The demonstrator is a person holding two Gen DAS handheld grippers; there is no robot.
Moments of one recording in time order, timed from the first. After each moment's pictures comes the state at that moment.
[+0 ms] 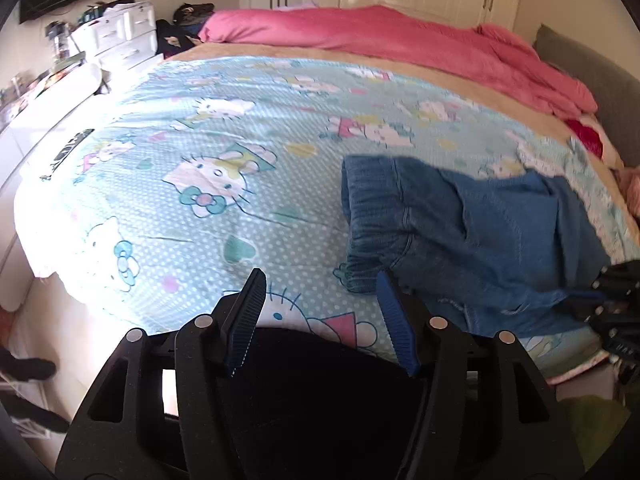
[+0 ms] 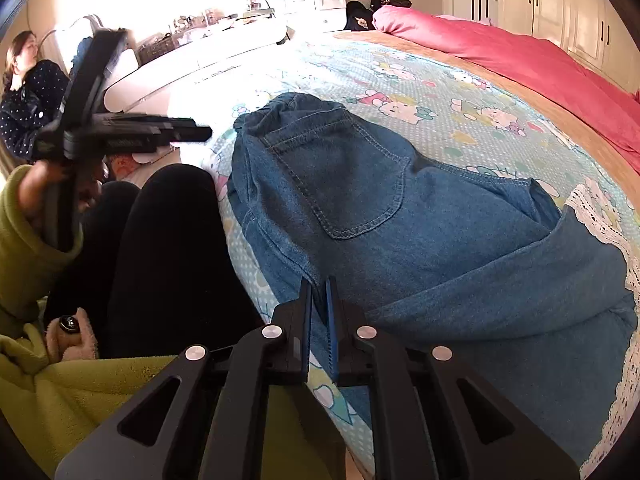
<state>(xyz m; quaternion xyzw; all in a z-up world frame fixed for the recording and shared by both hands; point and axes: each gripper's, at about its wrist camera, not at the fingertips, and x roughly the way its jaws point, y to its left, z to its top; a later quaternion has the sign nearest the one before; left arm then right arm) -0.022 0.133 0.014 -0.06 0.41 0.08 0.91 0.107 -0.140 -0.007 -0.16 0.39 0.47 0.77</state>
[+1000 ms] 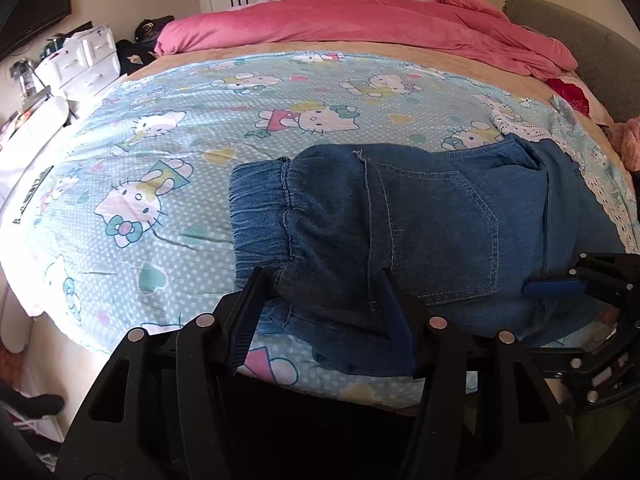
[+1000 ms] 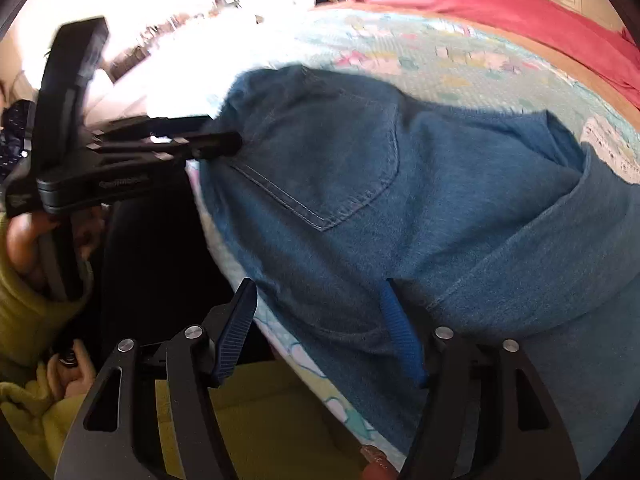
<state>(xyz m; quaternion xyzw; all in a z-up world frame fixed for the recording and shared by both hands) 0.022 0.073 -0.015 0.00 0.43 0.04 0.90 0.133 -0.130 -0.032 -0.10 0.46 0.44 0.76</state>
